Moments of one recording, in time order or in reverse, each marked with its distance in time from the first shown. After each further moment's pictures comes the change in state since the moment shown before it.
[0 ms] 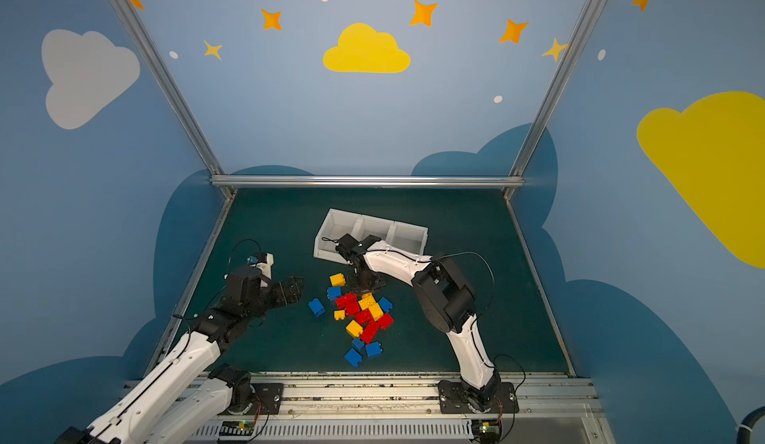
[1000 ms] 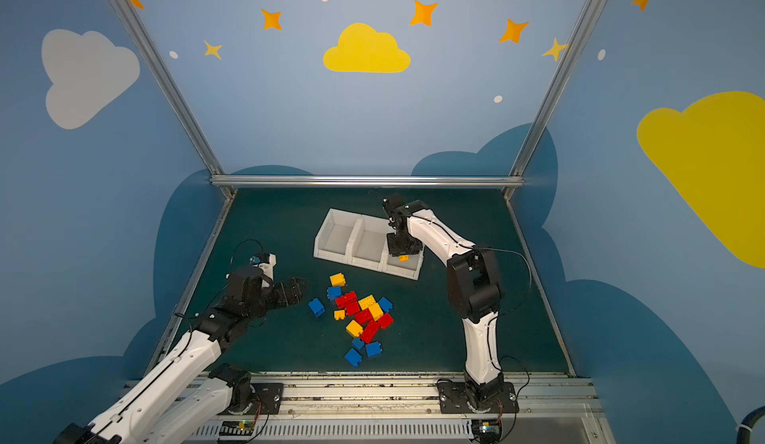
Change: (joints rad) left arm -0.006 0.017 0.000 -0.001 0.029 0.005; right arm -0.341 -0.076 0.122 -0.091 0.106 -0.197
